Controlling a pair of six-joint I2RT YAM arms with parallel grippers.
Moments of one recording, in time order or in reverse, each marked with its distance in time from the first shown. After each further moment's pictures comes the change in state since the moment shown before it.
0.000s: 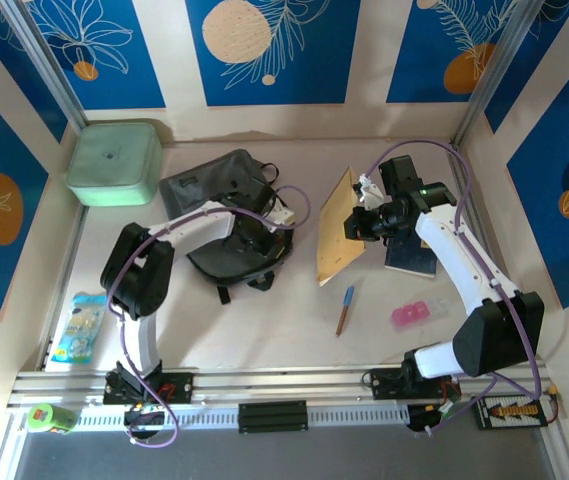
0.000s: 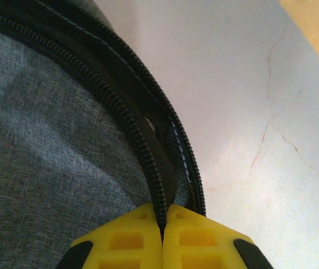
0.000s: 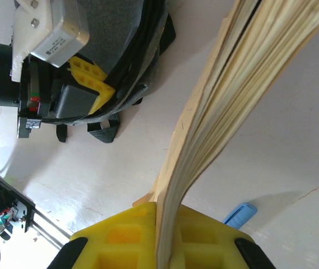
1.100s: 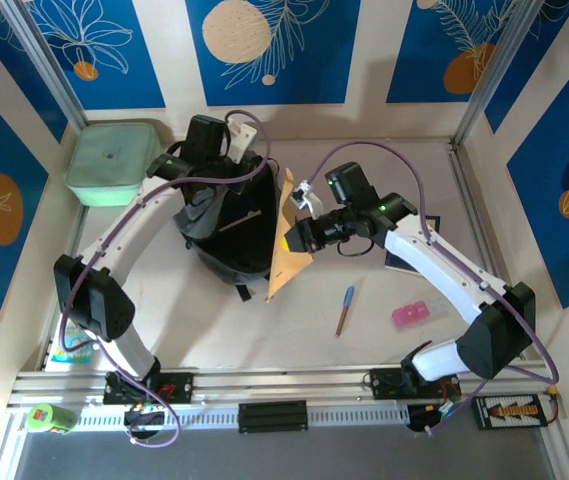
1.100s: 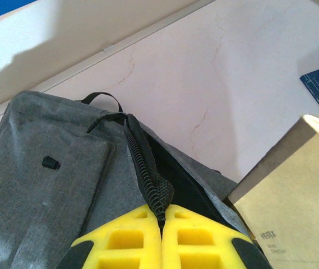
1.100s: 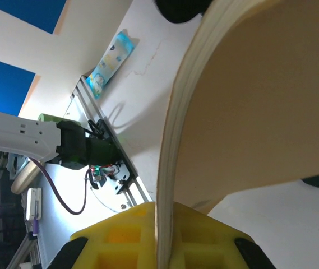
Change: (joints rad) left arm 0.163 -0.235 0.262 0.019 -0.194 0.020; right arm 0.343 0.018 0.022 0.286 -0.271 0.106
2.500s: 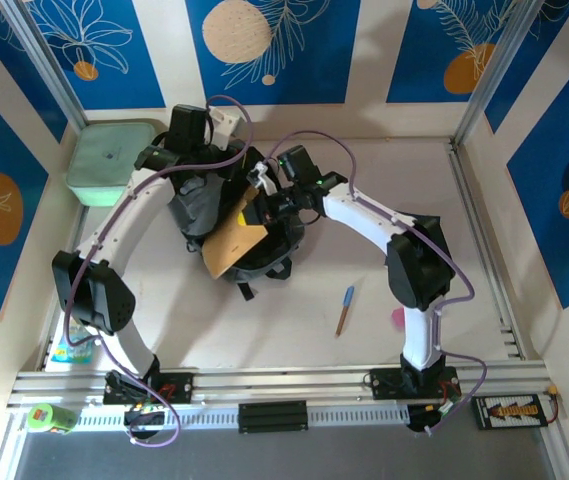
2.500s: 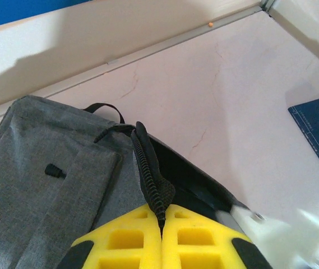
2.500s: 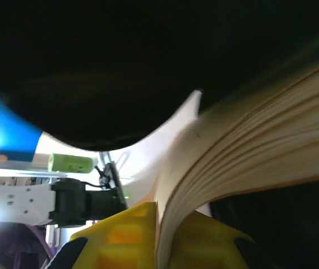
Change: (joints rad) left arm 0.098 0.028 0.044 0.020 0.137 -0.064; right arm -0.002 0.554 0.300 0.255 -0.142 0.105
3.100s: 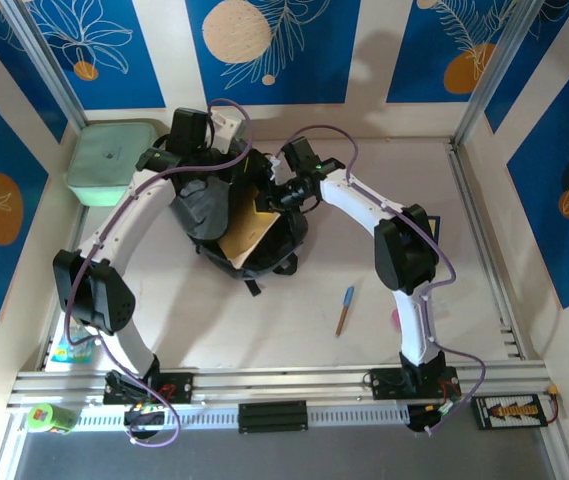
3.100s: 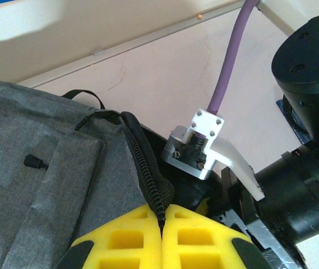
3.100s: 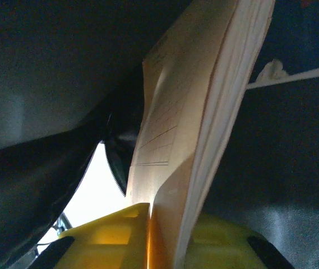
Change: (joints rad) left arm 0.000 0.000 -0.022 0.003 0.039 -0.012; right arm -0.055 0.155 0.211 -0.187 0.243 0.107
